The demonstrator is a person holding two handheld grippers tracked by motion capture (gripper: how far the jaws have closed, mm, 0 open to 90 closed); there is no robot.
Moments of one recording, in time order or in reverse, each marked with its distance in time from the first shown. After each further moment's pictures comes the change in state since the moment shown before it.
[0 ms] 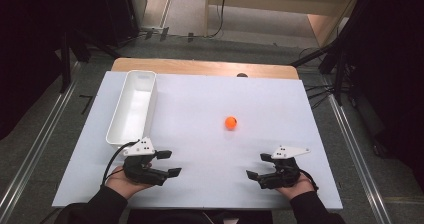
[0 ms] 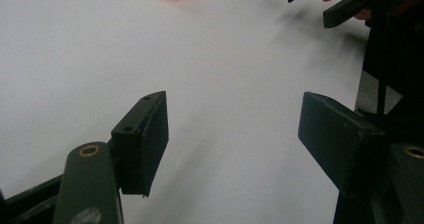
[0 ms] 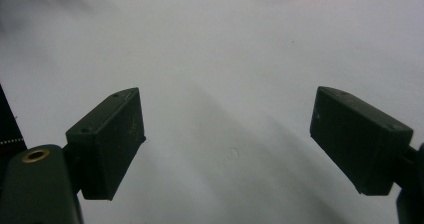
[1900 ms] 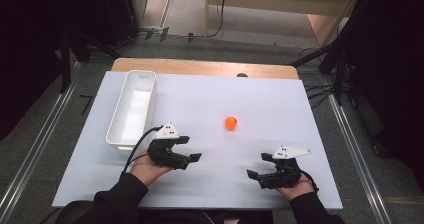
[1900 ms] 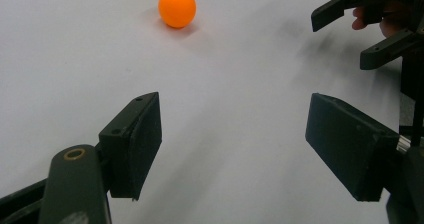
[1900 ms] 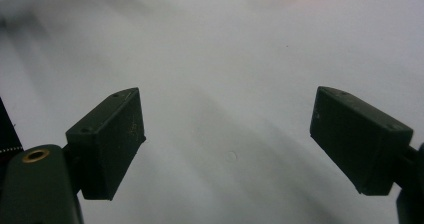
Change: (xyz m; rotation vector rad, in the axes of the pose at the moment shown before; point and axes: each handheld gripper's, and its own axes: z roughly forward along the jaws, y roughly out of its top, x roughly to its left) left arm 0.008 0.040 0.054 -0.002 0.022 0.005; right arm 0.002 -0.001 -0.002 -0.019 -0.015 0.019
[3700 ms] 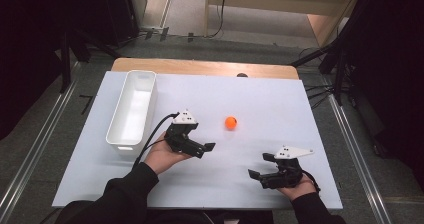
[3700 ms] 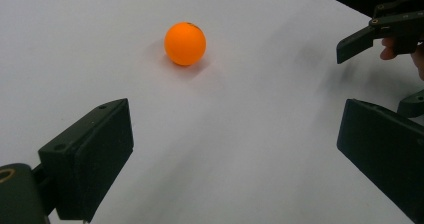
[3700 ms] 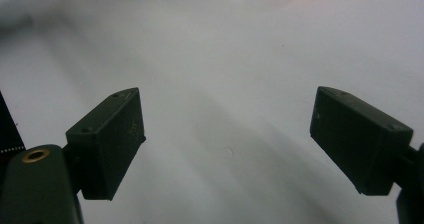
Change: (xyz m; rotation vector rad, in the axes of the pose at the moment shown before) left arm 0.005 0.039 0.035 0.011 0.022 0.009; right arm -0.003 -0.001 -0.003 -0.011 0.002 -0.001
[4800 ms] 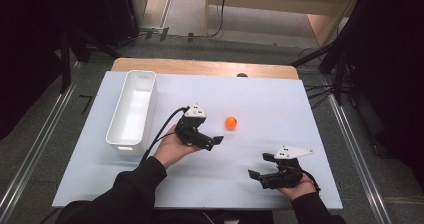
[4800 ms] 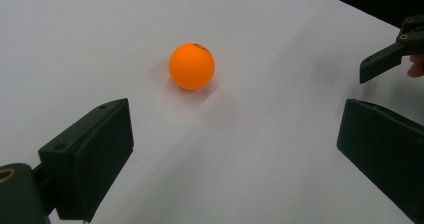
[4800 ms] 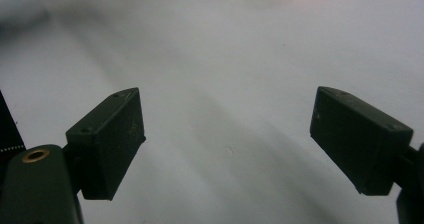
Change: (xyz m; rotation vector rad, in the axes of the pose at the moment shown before) left arm 0.004 0.019 0.027 0.007 0.017 0.018; right arm 0.000 0.000 0.000 0.006 0.002 -0.006
